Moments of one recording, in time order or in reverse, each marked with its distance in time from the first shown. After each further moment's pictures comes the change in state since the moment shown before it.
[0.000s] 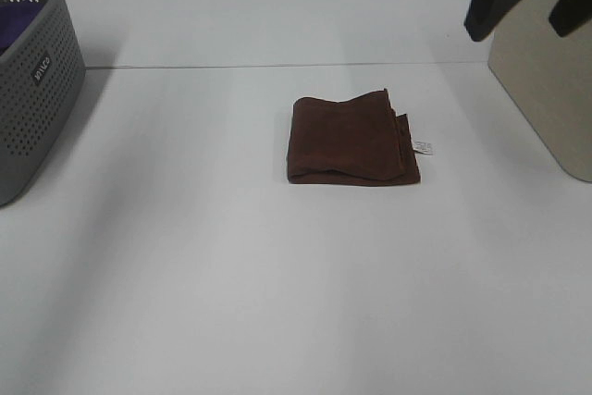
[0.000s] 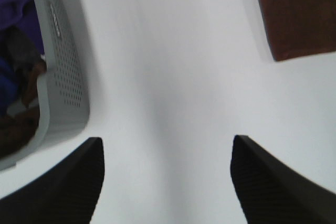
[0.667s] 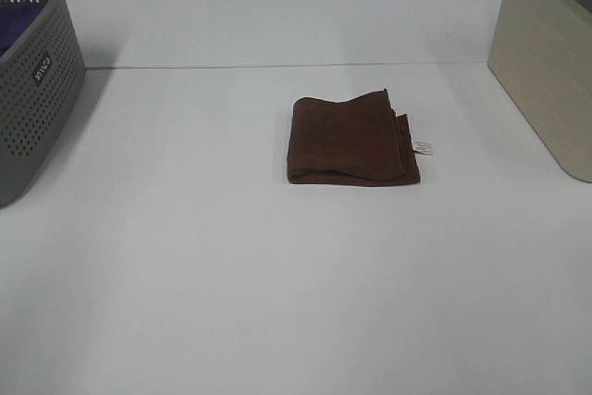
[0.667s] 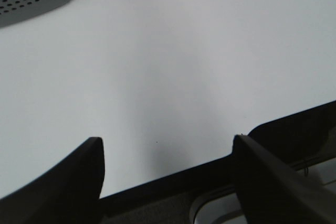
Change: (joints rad) left arm 0.000 -0.939 0.946 0.004 -0.101 0.040; right arm 0.000 -0.857 0.909 -0.030 -0.081 -0.003
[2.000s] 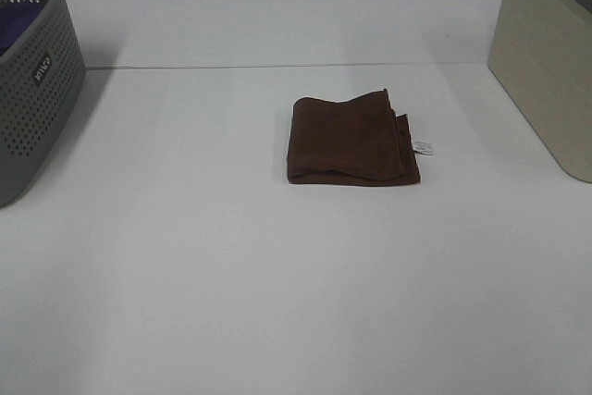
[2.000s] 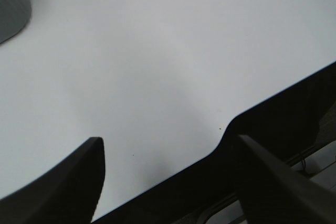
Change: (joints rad) left arm 0.000 -0.152 0.134 -0.130 -0.054 0.211; right arm 0.000 -0.323 0.055 0.002 -0.064 -0.073
